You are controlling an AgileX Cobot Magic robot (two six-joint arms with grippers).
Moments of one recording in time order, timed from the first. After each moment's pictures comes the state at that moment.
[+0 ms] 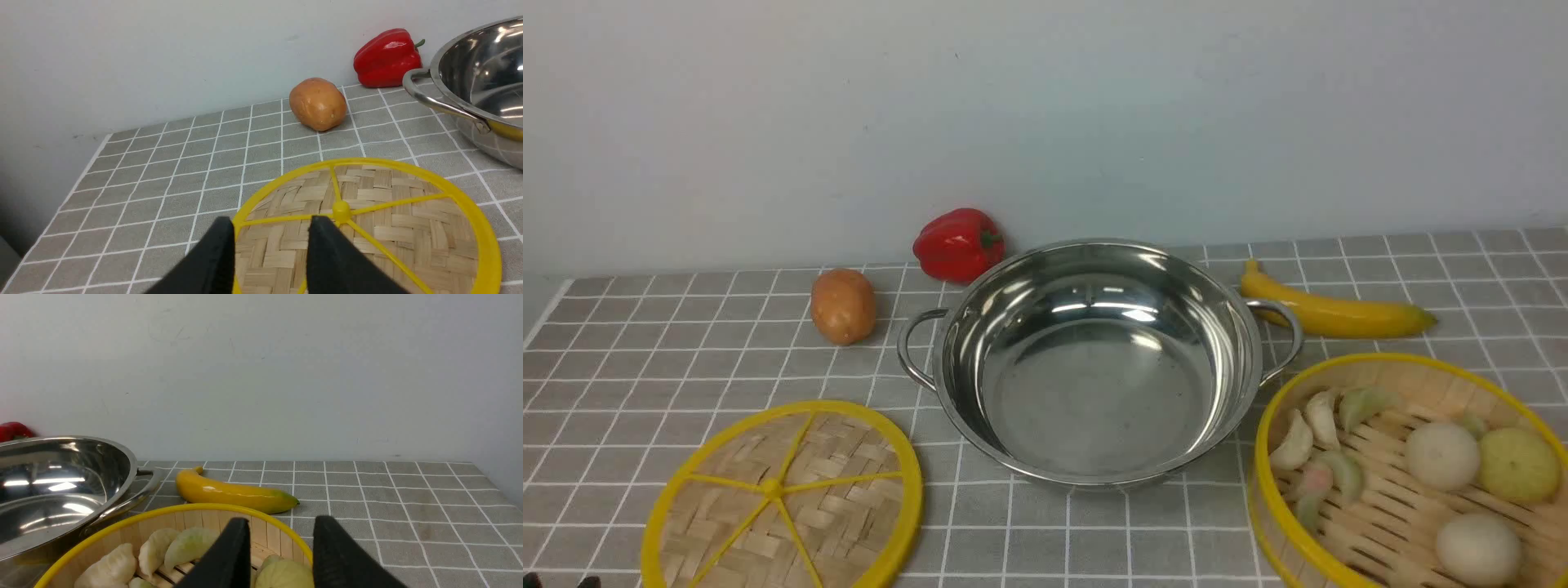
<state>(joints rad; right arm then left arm) 0.03 0.00 0.01 -0.16 0.21 0.28 -0.02 0.00 0.01 0.21 0.30 -0.02</state>
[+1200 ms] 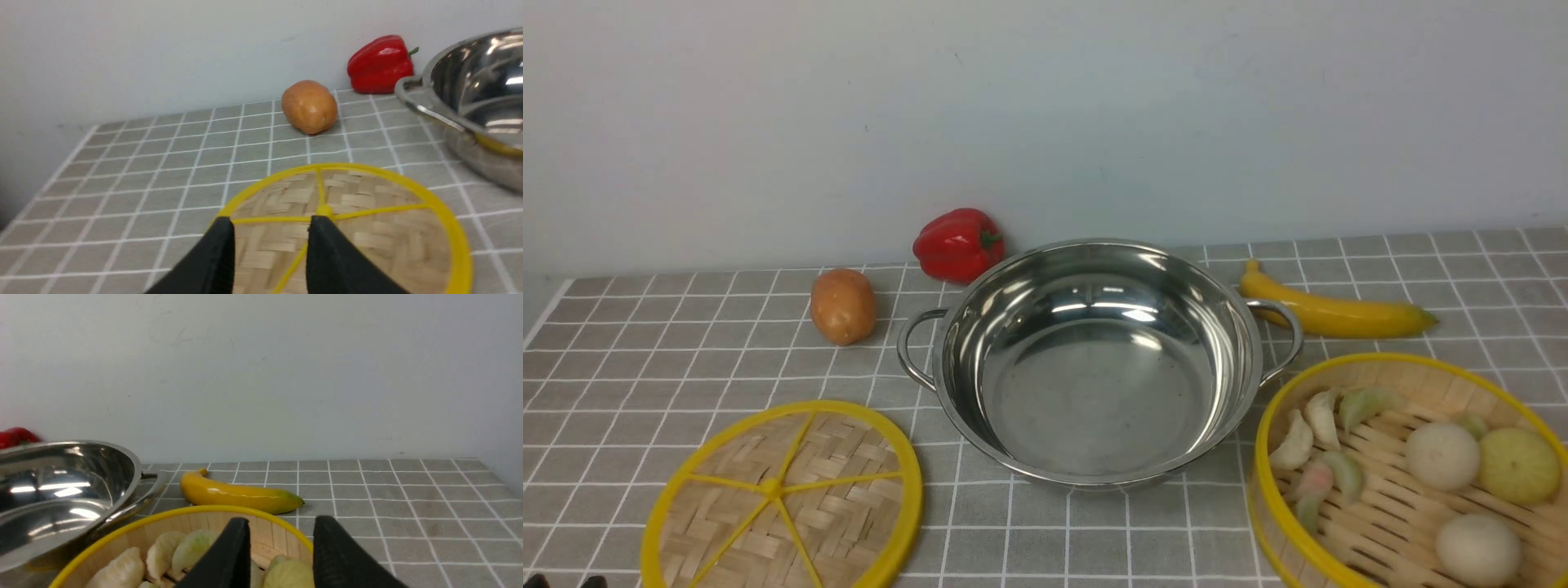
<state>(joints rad) 0.03 0.00 0.01 -0.11 0.21 0.30 -0.02 0.00 0.01 0.09 0.29 -0.07</state>
